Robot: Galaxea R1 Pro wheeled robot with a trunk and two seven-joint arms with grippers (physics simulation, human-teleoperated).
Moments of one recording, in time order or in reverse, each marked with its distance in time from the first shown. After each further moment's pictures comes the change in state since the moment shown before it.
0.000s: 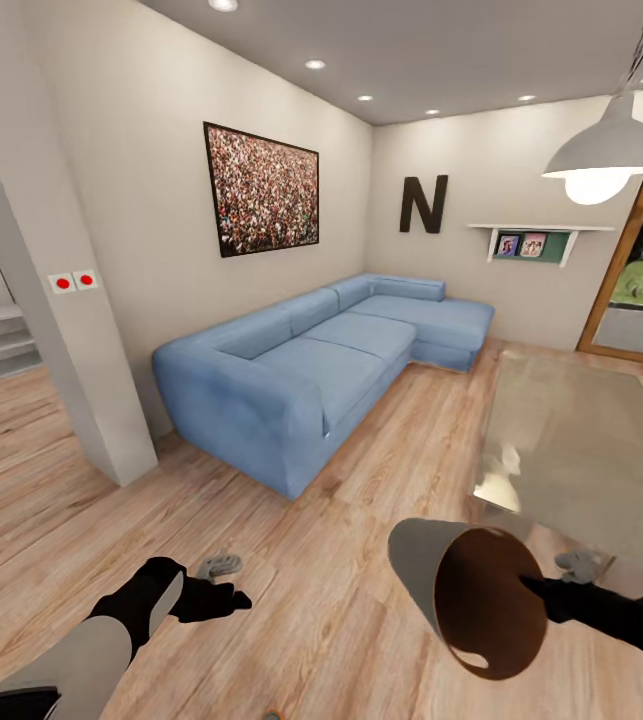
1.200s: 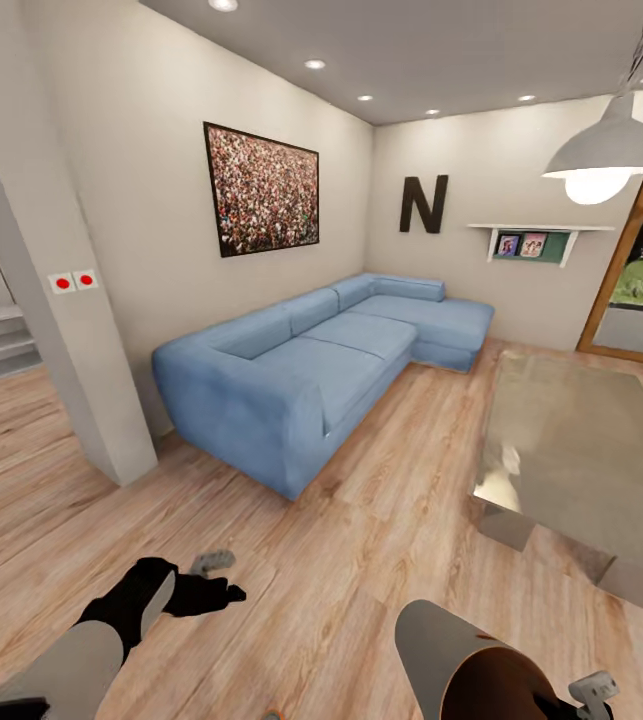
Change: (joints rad) left arm 0.022 0.018 0.025 -0.052 0.001 -0.019 -0.016; right arm 0.014 0.001 0.000 0.744 0.009 -0.756 -0.157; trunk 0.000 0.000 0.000
